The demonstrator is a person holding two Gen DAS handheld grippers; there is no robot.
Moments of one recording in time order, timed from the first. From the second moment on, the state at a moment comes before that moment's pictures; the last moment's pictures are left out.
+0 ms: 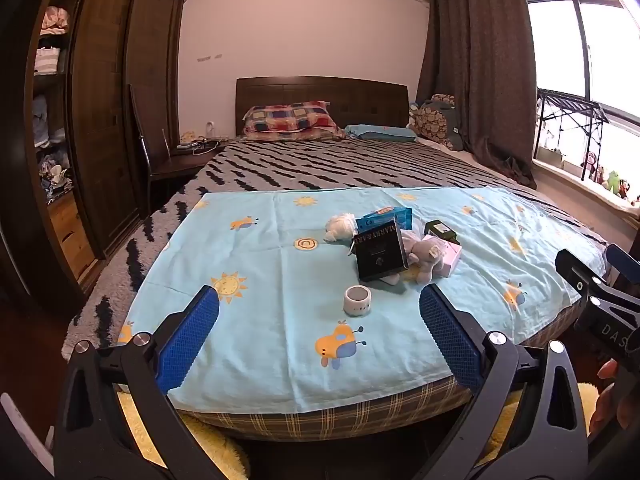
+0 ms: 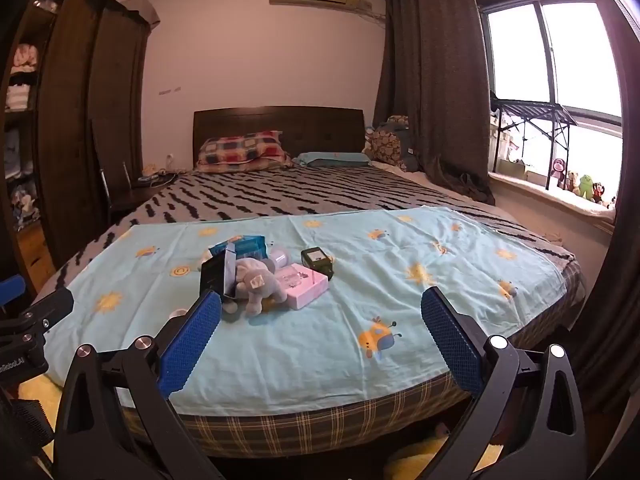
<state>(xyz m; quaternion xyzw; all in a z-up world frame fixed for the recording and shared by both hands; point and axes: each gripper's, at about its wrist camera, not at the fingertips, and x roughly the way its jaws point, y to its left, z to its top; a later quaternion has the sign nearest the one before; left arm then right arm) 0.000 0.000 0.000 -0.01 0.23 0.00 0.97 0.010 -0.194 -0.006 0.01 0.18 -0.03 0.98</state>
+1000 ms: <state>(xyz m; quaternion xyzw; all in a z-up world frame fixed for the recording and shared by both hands) 0.000 -0.004 0.003 -0.01 0.23 0.00 0.97 0.006 -0.198 -0.006 0.02 0.18 -0.03 0.98</state>
